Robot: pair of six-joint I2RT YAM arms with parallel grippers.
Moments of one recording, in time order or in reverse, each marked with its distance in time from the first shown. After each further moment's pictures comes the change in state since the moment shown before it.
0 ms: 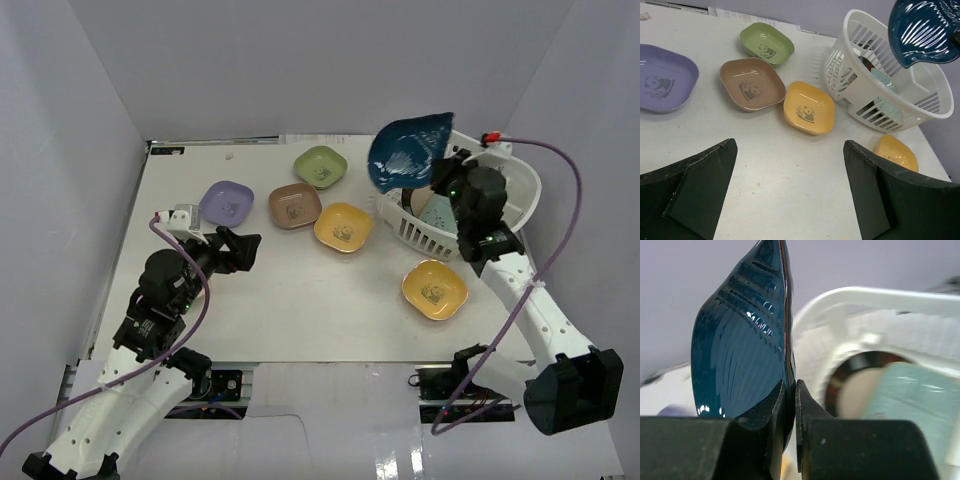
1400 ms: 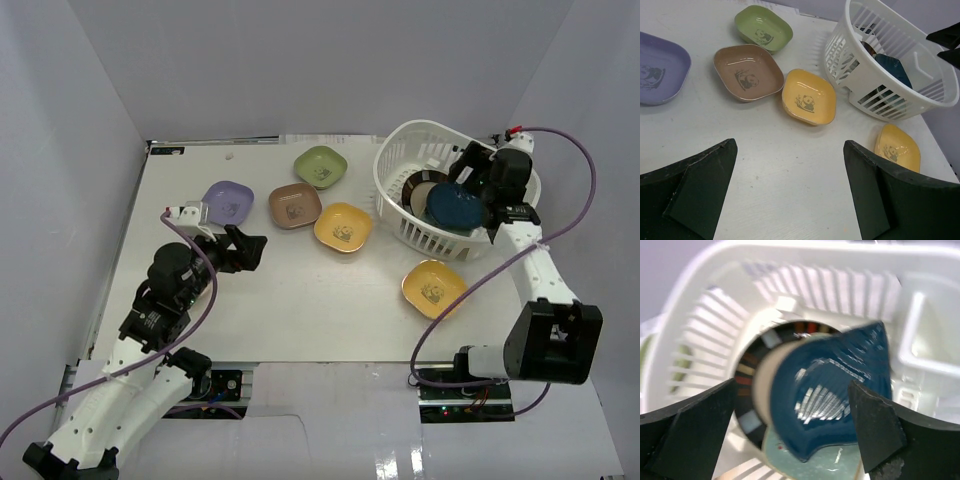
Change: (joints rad) left arm -0.007 0.056 0.000 0.000 0.032 0.000; right arm -0.437 0.290 0.113 -0.186 -0.192 -0.059
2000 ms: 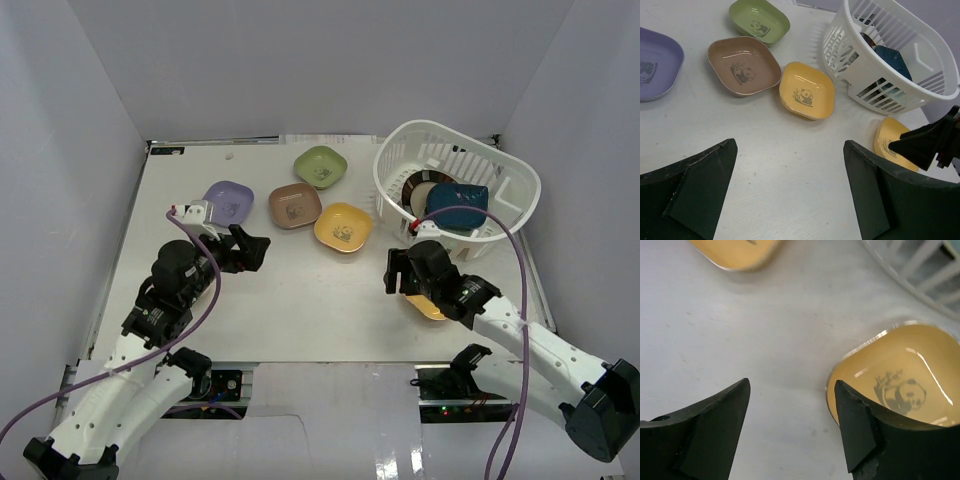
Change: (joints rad) left arm -0.002 0.027 0.000 0.000 0.023 -0.001; right arm 0.761 -0.488 -0.414 -0.335 0.193 0.084
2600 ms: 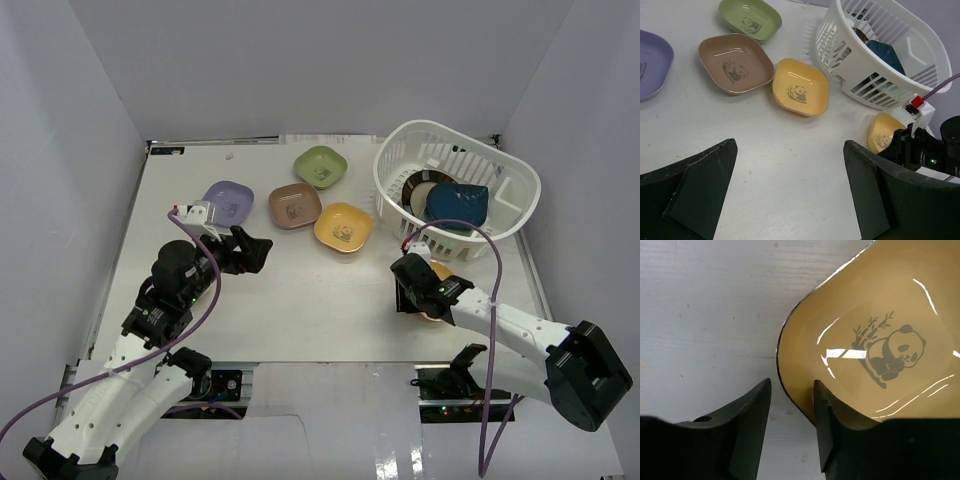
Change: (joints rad) left arm -0.005 0.000 0.000 0.000 0.037 0.001; right arm 0.036 0.188 -0.121 -0.084 0.083 0.079
